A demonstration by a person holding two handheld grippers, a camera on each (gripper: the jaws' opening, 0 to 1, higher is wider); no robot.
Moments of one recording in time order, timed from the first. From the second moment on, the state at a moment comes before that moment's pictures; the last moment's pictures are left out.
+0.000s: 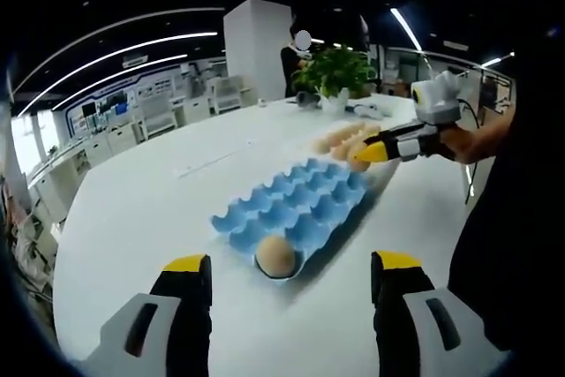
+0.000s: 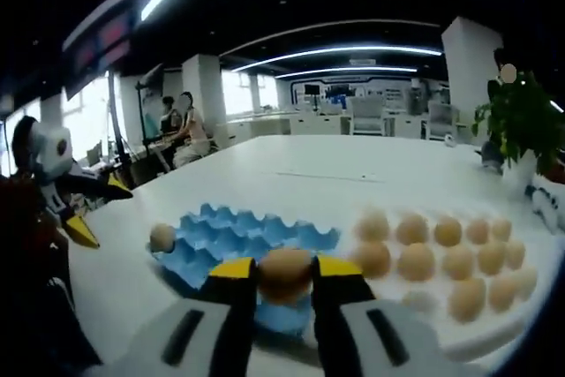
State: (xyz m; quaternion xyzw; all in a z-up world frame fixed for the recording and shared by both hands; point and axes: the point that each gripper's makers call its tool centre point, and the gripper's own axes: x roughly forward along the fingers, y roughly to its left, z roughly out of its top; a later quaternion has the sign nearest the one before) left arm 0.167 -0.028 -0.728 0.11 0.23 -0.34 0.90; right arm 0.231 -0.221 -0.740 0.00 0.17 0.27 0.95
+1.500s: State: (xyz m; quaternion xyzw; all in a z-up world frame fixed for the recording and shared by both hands) left arm 0.166 -0.024 -0.726 0.11 0.23 -0.34 0.91; right arm 0.215 -0.084 -0.771 -0.08 0.18 0.46 0.87
